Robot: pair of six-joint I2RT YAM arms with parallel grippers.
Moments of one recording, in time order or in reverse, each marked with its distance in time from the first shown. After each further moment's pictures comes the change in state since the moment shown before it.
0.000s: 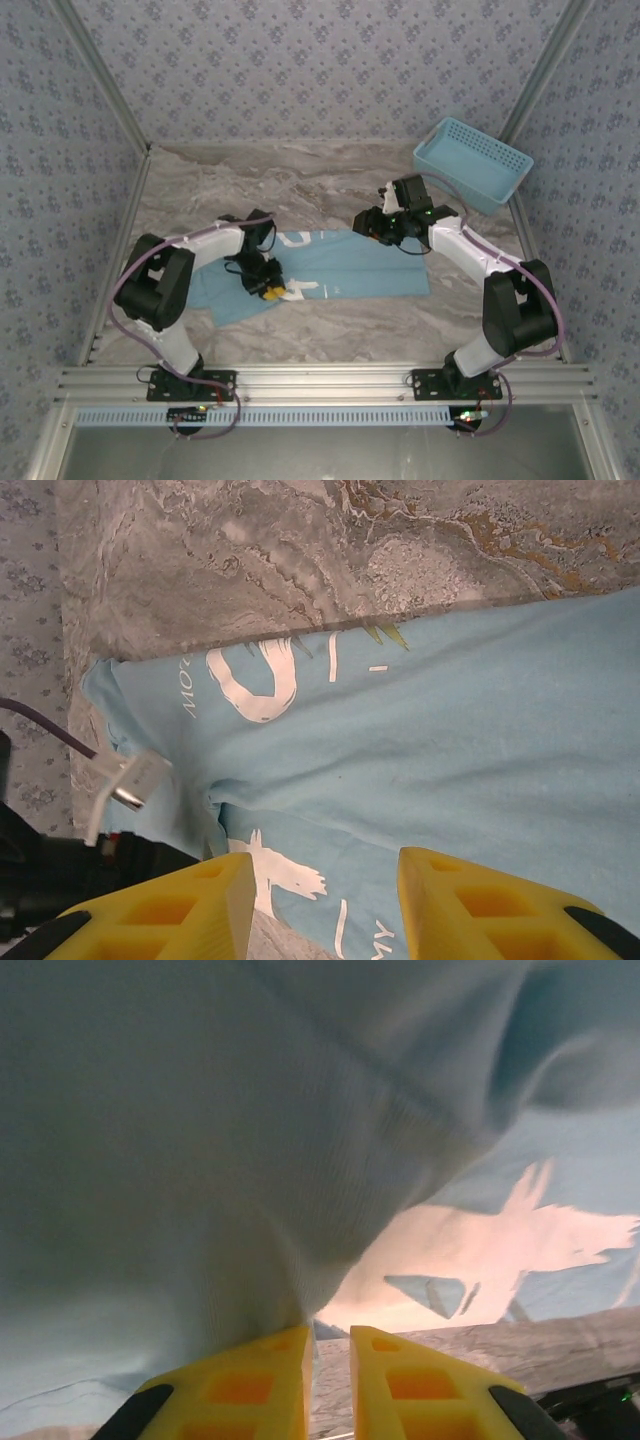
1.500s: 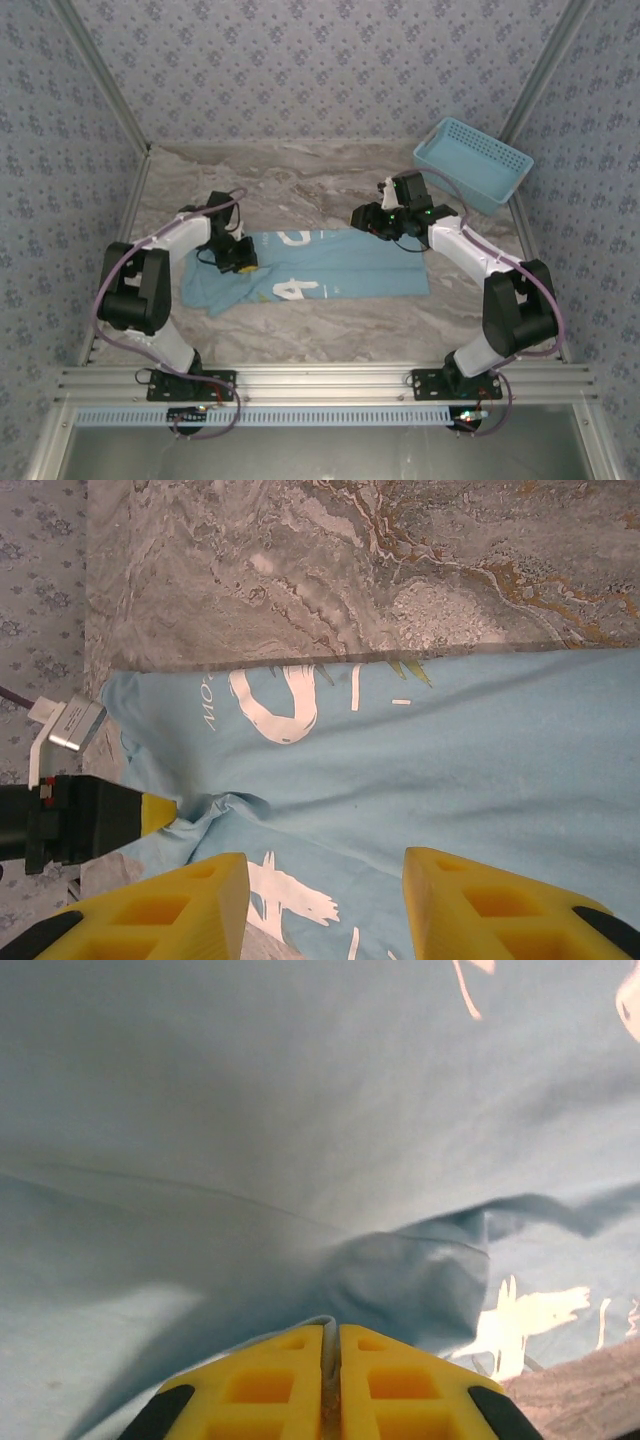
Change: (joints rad) left arm 0.247 -0.079 0.022 0.056 -0.075 0.348; right arm 0.005 0.000 0.008 0.060 0.008 0.001
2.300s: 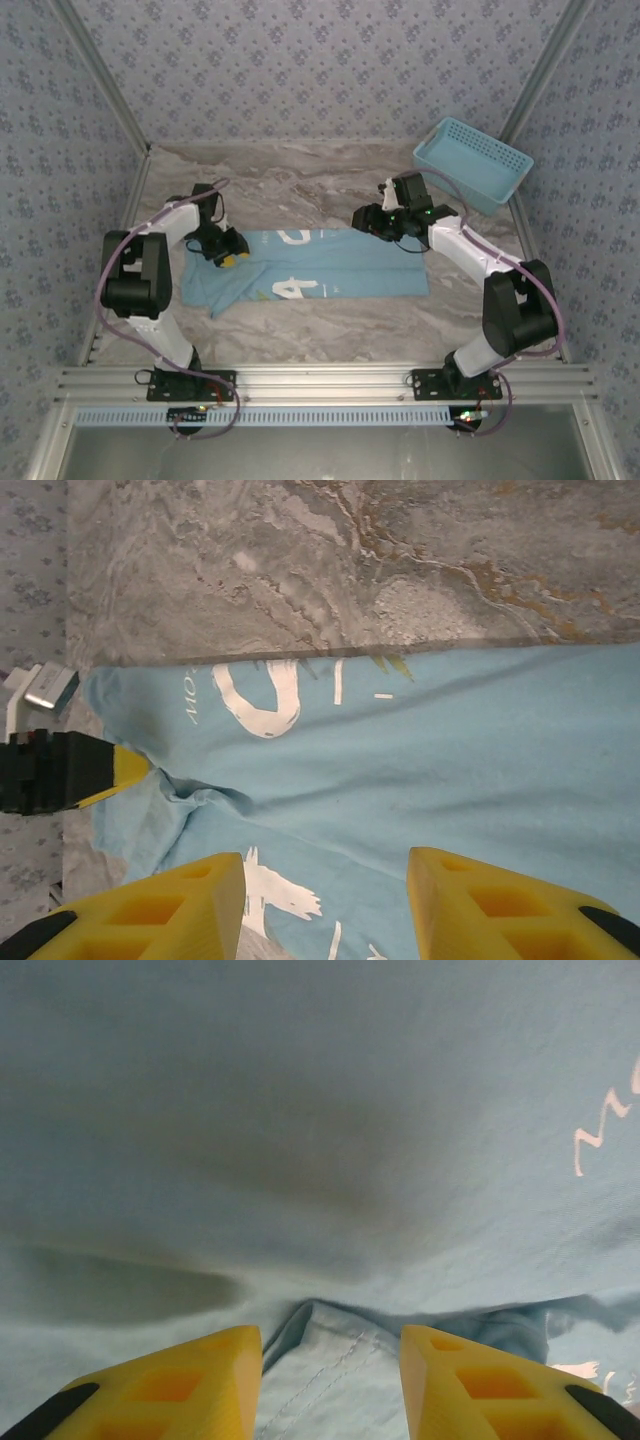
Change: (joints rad) left arm 0.125 0.108 0.109 -0.038 -0.023 0.036; right arm 0.000 0.000 0.000 -0.013 0.019 -0.016
